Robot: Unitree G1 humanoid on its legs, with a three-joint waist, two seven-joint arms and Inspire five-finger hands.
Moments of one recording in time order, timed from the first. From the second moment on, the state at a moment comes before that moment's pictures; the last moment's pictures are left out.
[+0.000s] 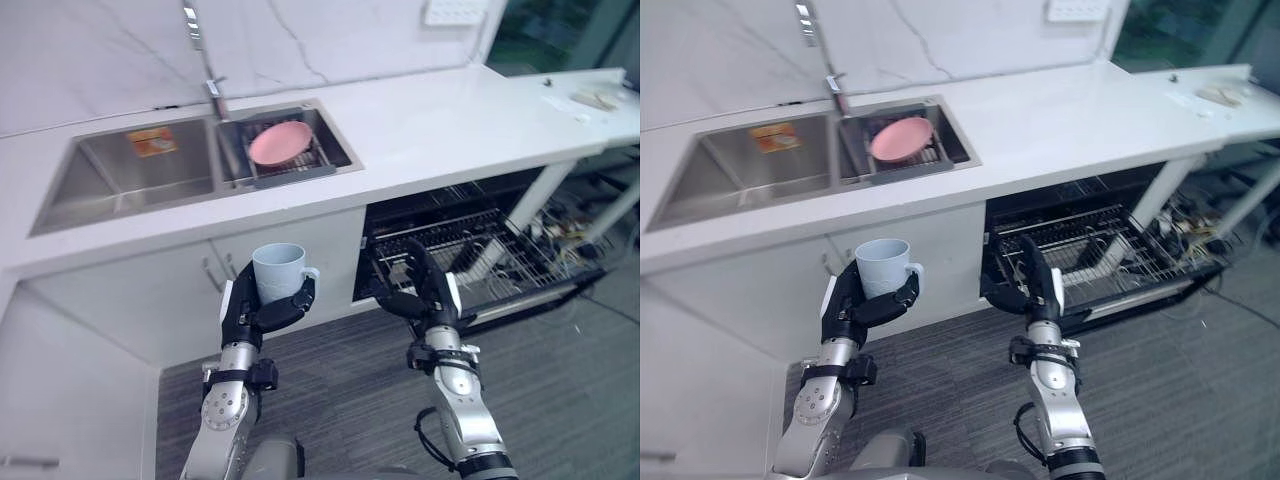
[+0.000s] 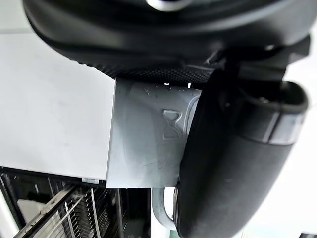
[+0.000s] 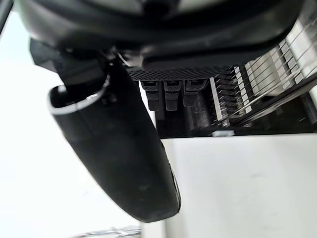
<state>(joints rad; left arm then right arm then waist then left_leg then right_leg) 0.23 0.11 -0.19 -0.12 -0.15 -0.15 0.19 0.04 -0.04 0.14 0.09 0.08 -0.12 -0.15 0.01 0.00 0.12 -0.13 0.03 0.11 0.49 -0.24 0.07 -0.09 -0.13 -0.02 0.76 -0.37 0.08</state>
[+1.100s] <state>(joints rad) 0.07 0.10 -0.11 0.05 -0.14 -0.19 0.18 0.00 -0.15 0.37 -0.11 0.49 -0.16 0.14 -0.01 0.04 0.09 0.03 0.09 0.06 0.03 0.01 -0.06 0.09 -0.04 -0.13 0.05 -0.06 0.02</state>
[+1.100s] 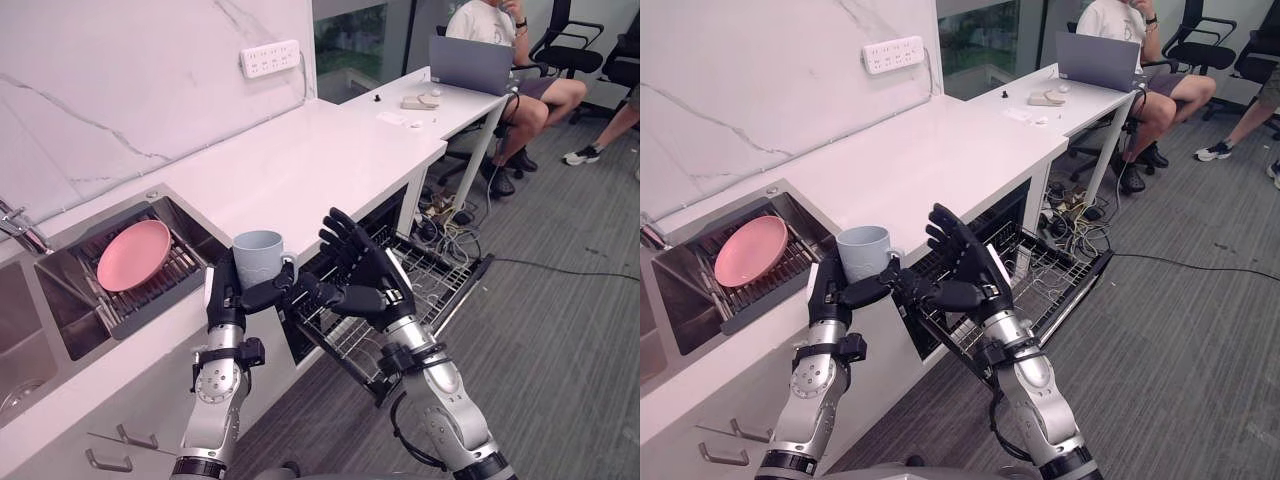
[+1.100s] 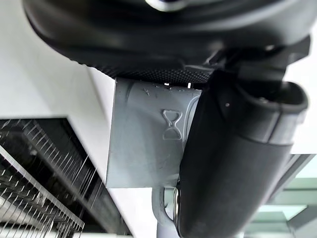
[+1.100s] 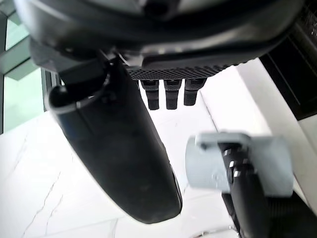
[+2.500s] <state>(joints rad) 0.10 0.16 -0.28 -0.13 -0.12 -0.15 0.08 -0.09 -0.19 0.36 0.04 0.46 -0.12 0.09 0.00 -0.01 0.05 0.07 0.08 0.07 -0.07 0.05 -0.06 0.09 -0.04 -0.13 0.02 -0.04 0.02</state>
